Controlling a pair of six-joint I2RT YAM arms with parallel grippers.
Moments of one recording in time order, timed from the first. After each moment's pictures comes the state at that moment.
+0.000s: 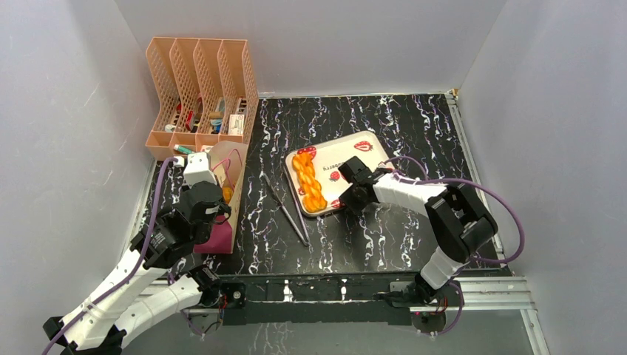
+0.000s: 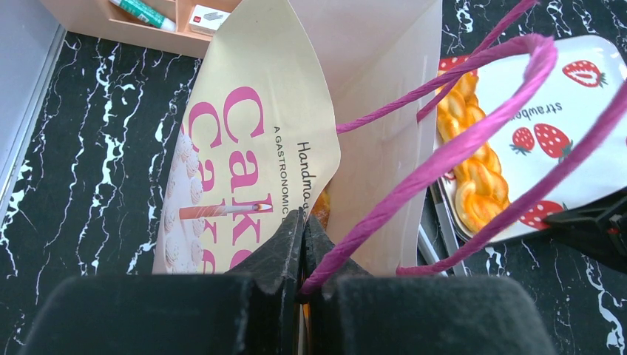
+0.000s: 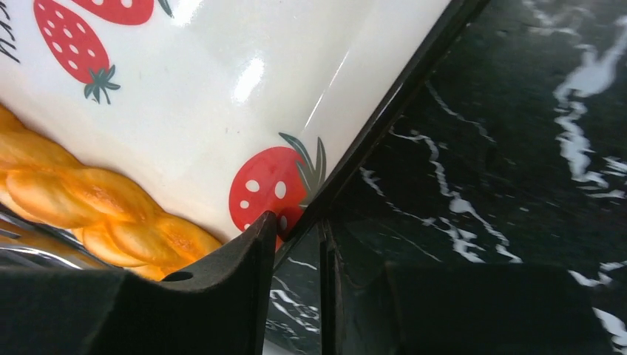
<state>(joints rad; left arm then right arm) -0.77 0.66 0.92 -0.87 -0.73 -0.51 0.63 1.63 0.92 -0.52 0.17 1.40</state>
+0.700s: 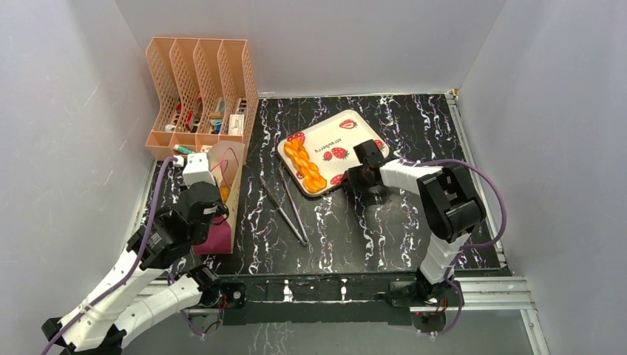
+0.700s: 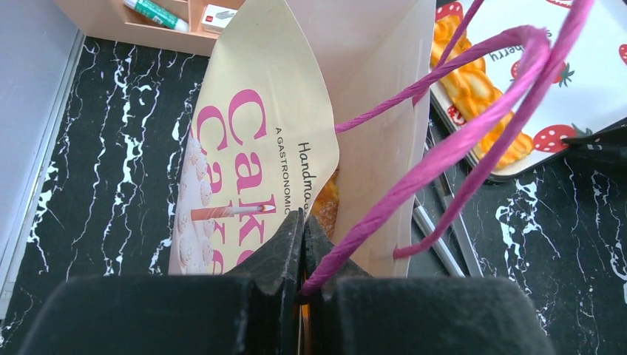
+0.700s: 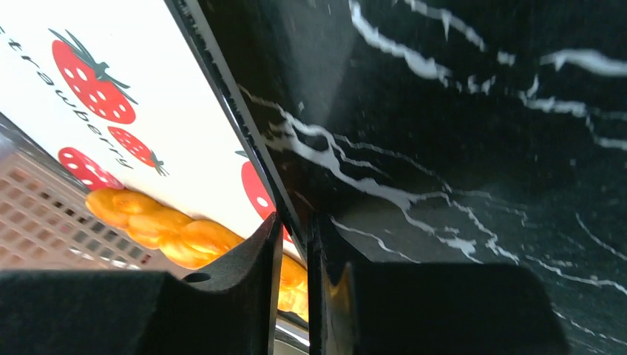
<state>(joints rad) -0.77 0.66 0.95 -0.92 -0.73 -0.48 0.43 1.80 1.01 -0.29 0.01 1.69</state>
